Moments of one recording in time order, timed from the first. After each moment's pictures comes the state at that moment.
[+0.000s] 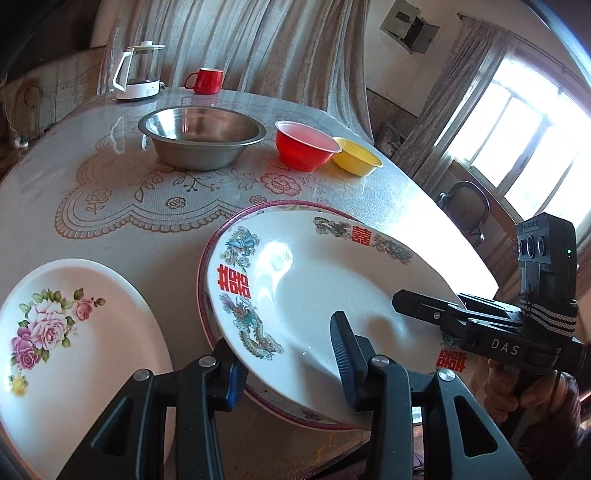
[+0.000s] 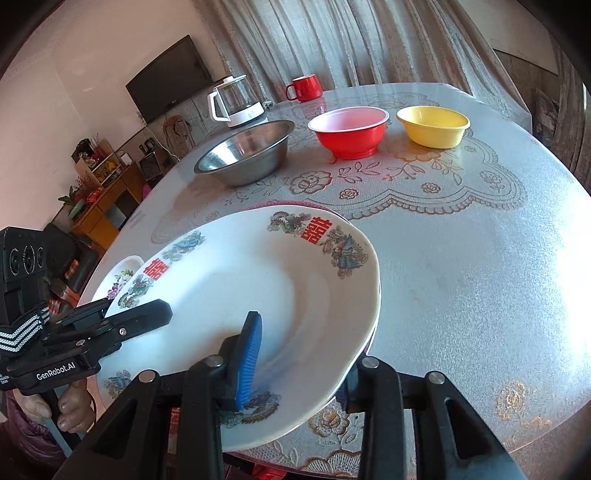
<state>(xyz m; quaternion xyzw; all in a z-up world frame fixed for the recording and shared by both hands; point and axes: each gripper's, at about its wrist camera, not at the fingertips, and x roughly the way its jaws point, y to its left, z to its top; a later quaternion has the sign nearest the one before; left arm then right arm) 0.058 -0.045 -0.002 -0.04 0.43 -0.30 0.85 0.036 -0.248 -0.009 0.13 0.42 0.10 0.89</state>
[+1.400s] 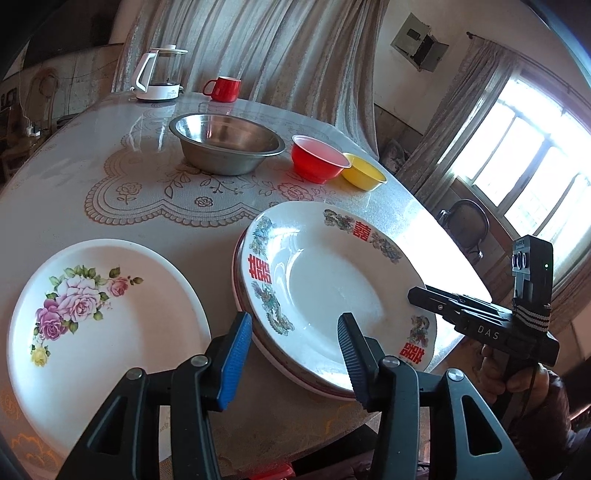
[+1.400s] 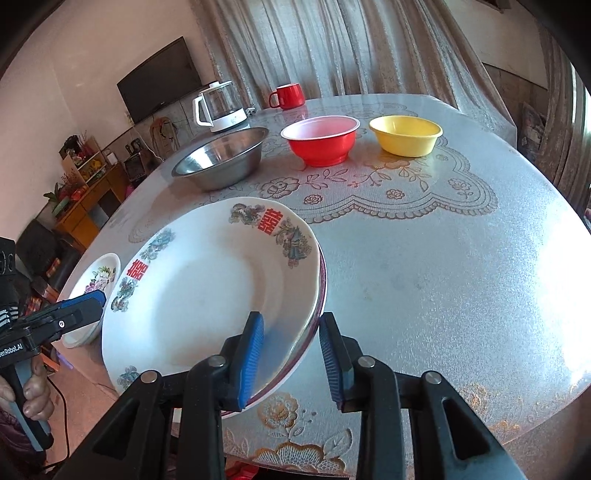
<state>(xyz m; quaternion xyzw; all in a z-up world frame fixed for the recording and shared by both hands) 0.043 -0.012 0.003 -0.08 0.42 -0.29 0.86 0.020 -0.268 -0.010 0.10 0.41 0.07 0.90</state>
